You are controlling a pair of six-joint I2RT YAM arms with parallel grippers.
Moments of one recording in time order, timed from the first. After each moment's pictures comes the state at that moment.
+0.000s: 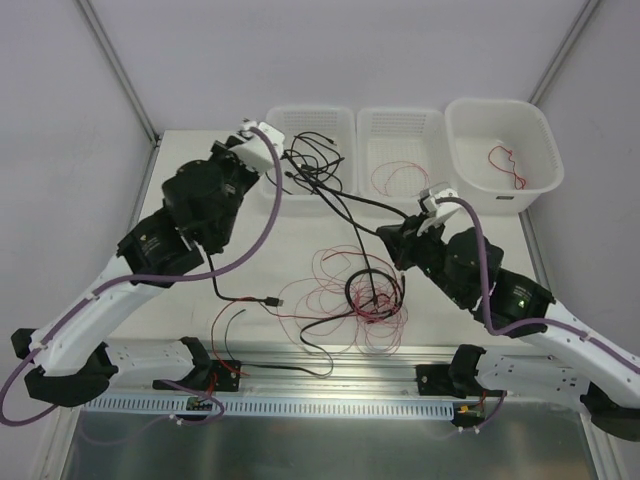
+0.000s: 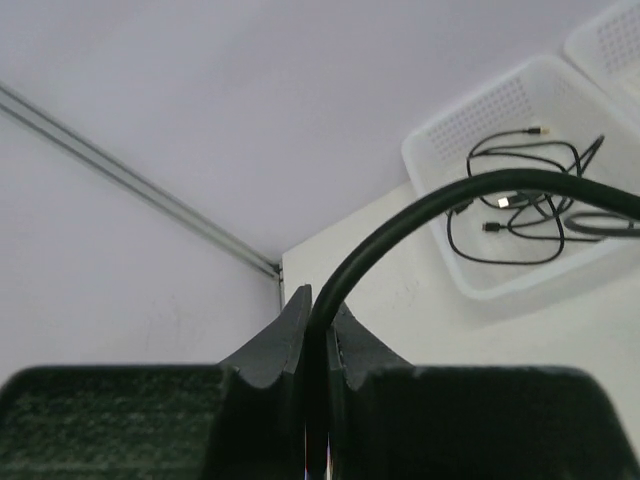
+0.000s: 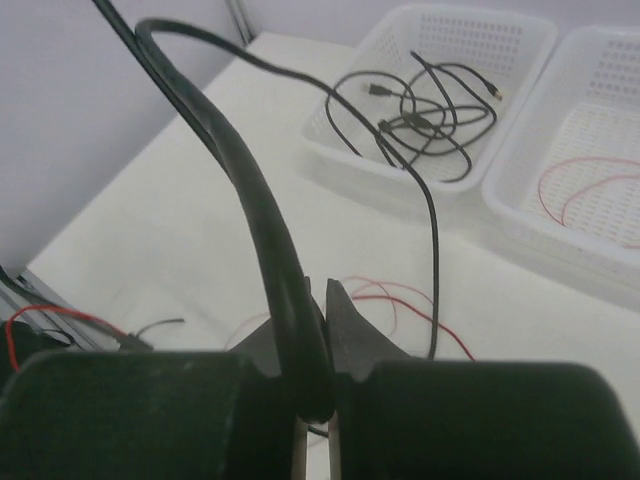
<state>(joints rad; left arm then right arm) -0.90 1.08 1.58 -0.50 -0.80 0.59 1.07 0.79 1.05 -0.38 0.44 0.27</state>
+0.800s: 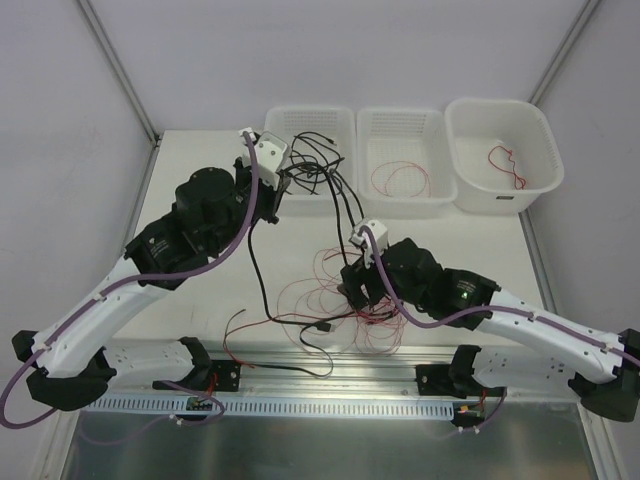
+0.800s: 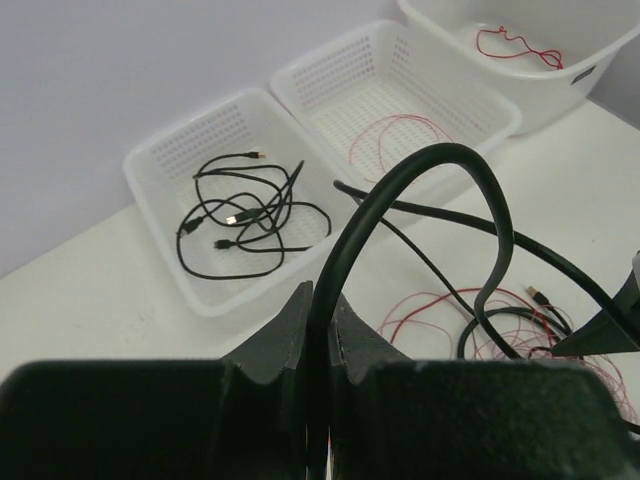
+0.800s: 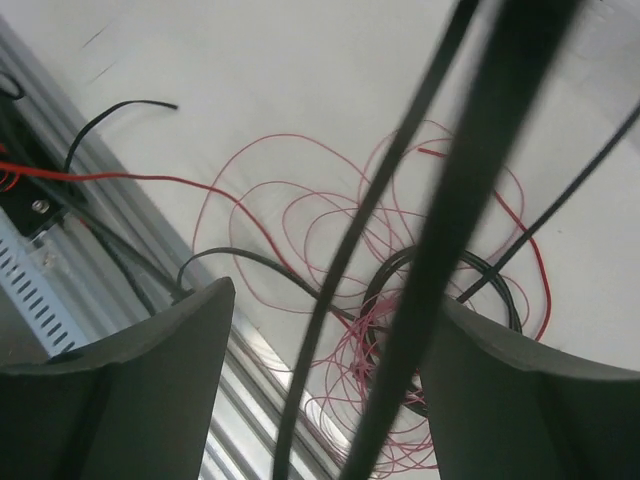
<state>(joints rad) -0.91 1.07 1.44 -0.51 -0.37 0.10 1.10 0.98 0.93 -0.50 0.20 0.21</state>
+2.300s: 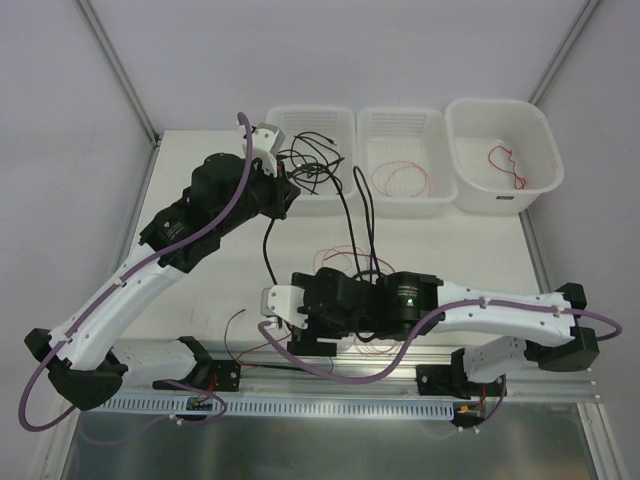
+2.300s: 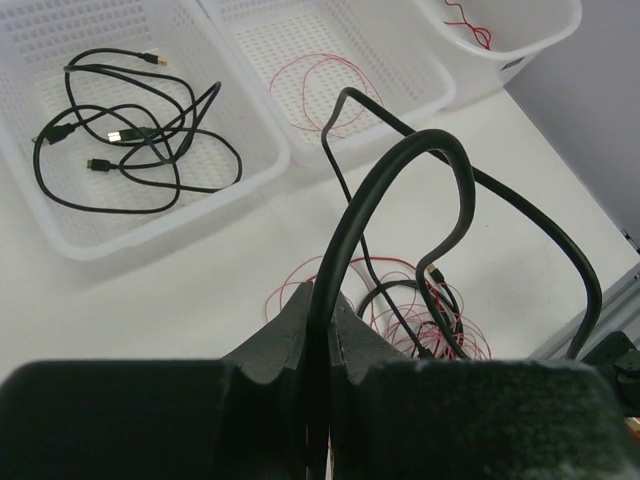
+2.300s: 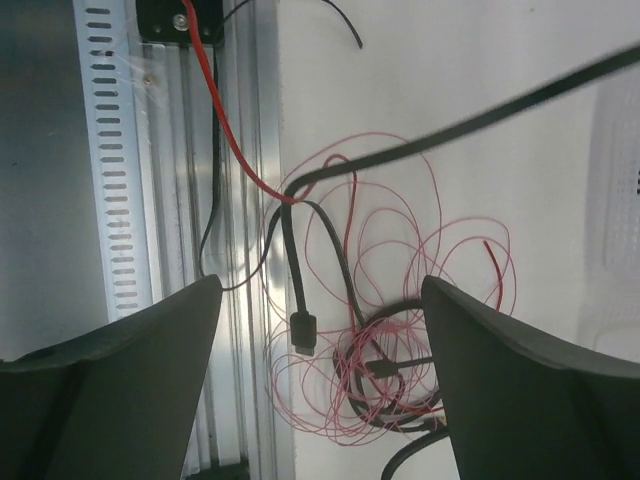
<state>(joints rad) -0.74 1.14 1.41 -0.55 -0.10 -0.25 1.51 1.35 1.45 -0.89 0.16 -0.19</state>
